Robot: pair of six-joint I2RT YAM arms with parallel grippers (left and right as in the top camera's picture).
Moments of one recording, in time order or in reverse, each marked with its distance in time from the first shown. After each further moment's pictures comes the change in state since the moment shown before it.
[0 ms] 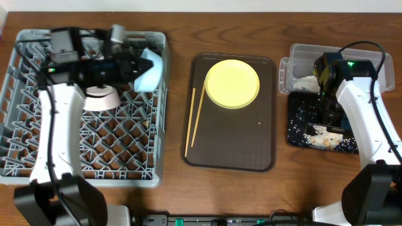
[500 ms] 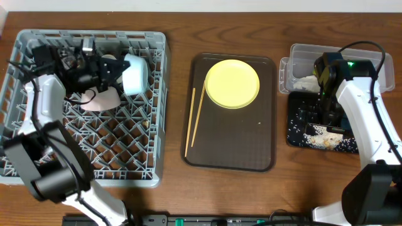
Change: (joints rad) left arm 0.209 0.307 0.000 0.008 0.352 0.000; right arm 0.000 0.000 0.000 -0.001 0.000 0.000
